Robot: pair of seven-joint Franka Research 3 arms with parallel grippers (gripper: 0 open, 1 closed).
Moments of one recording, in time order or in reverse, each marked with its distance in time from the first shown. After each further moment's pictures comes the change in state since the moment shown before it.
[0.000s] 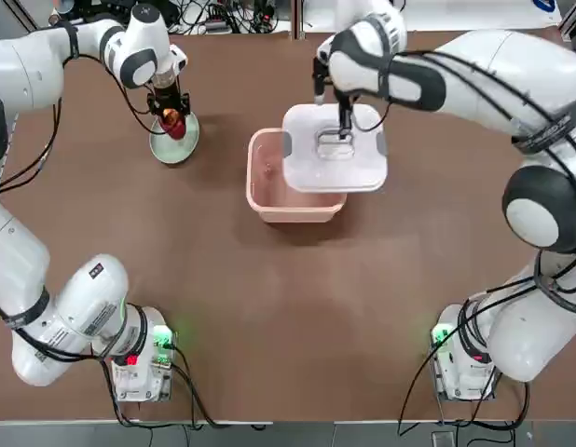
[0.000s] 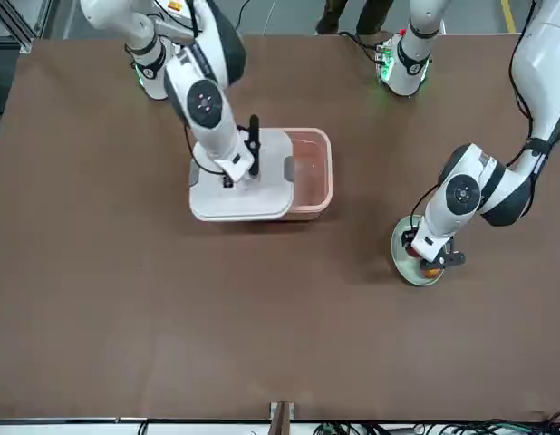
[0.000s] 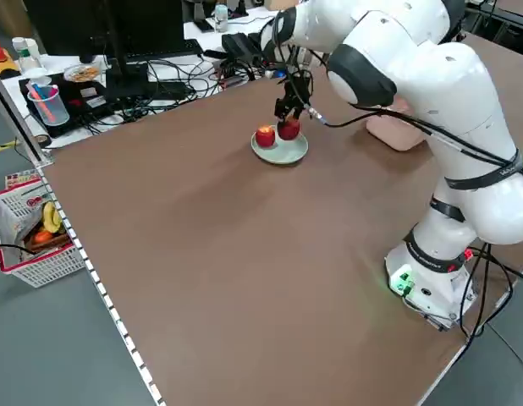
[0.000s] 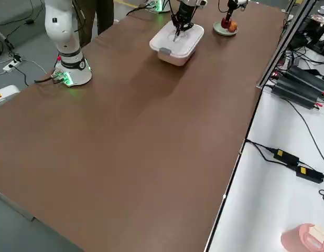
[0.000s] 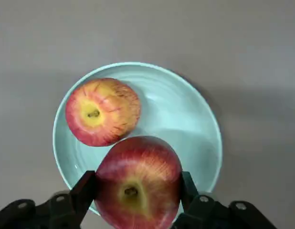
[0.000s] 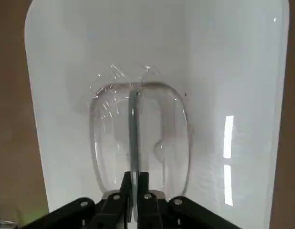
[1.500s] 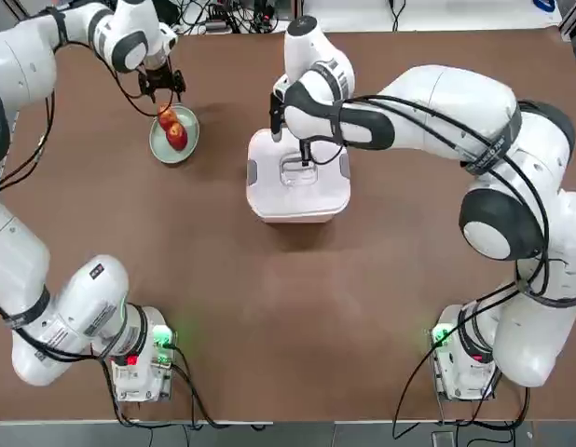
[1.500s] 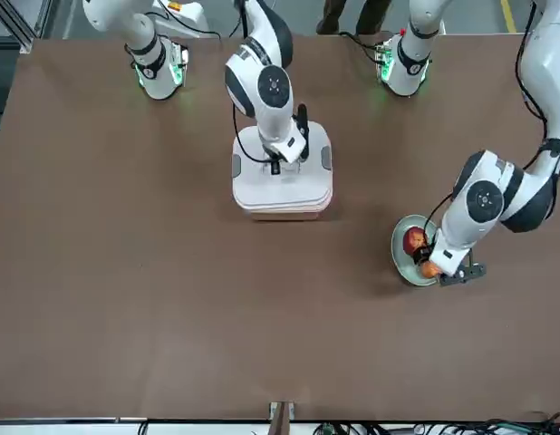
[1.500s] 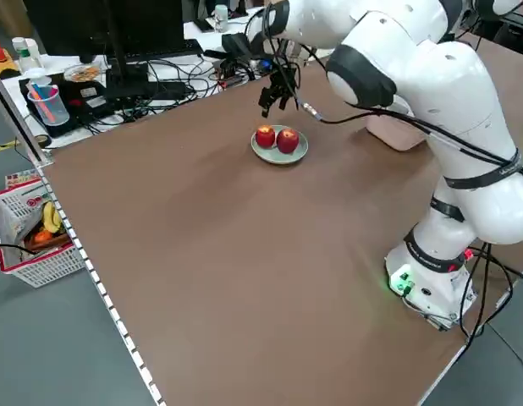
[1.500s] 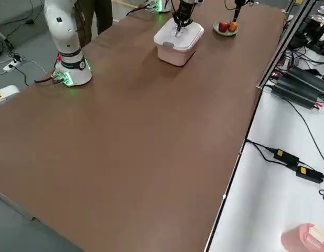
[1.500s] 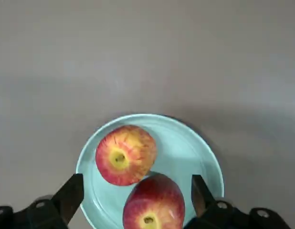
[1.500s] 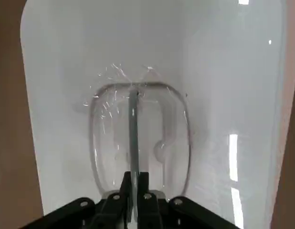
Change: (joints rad) left arm -0.019 -0.001 0.012 0.115 0.002 -0.009 0.010; right arm 0.159 0.181 -0.002 0.156 0.006 0.052 0.121
